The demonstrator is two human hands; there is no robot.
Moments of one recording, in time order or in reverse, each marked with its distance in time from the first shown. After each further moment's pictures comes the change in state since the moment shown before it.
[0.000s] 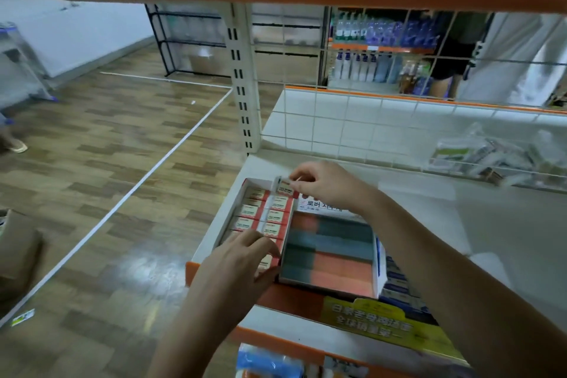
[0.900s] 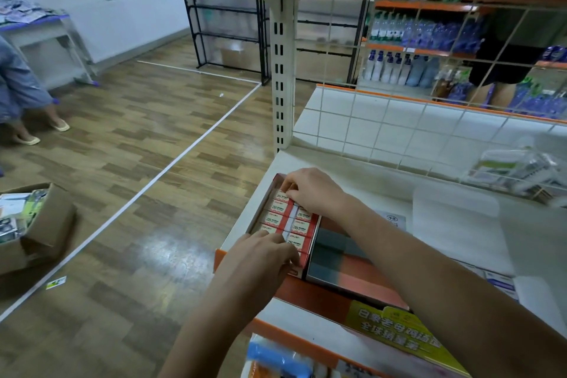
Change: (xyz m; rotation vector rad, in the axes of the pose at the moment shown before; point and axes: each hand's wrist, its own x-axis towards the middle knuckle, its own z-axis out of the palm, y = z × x) left_hand 0.003 -0.008 -0.008 0.134 -0.239 -0.009; right_hand 0.054 -0.013 0.064 -0.352 0.009 -0.127
